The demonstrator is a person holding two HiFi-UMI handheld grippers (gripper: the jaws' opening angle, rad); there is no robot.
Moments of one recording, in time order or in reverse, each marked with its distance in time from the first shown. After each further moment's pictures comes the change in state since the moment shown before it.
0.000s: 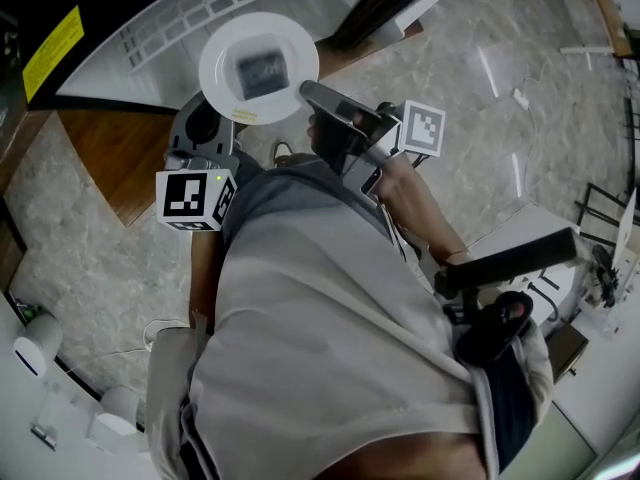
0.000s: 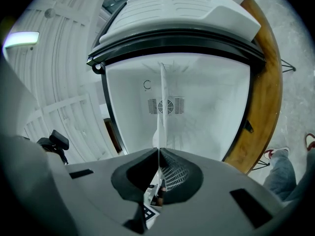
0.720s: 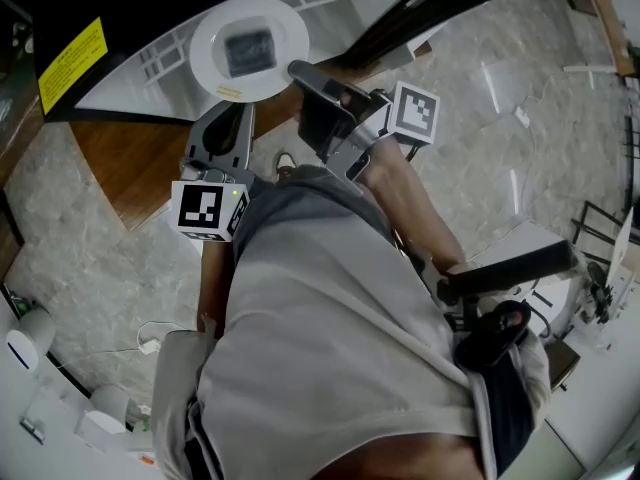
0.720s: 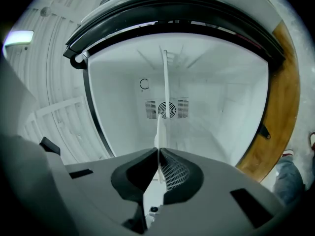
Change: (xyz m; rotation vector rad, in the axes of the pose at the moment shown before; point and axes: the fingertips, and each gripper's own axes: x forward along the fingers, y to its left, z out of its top) left arm -0.005 -0.002 0.009 0.001 -0.014 -0.017; right arm 0.061 0.018 0.023 0.018 -0.021 -0.019
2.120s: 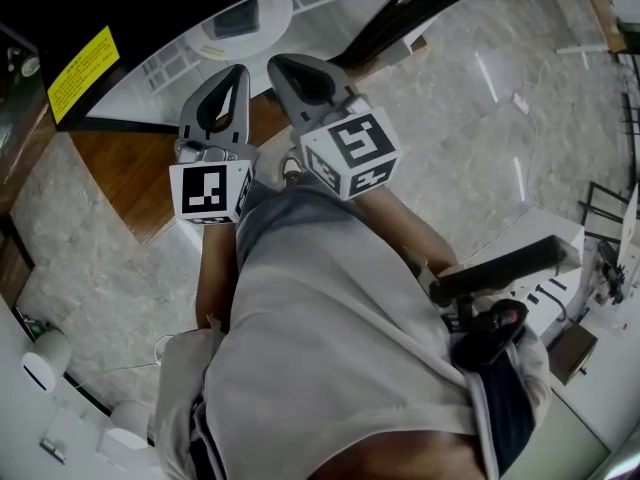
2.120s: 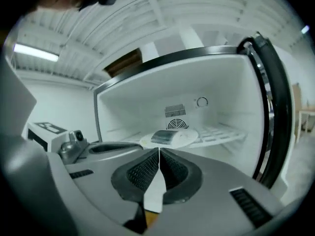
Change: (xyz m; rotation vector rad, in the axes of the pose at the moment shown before) left arm 0.046 0.015 0.052 0.121 -0.089 0.032; right arm 0.023 0.016 0.010 -1.342 -0.002 -0.479
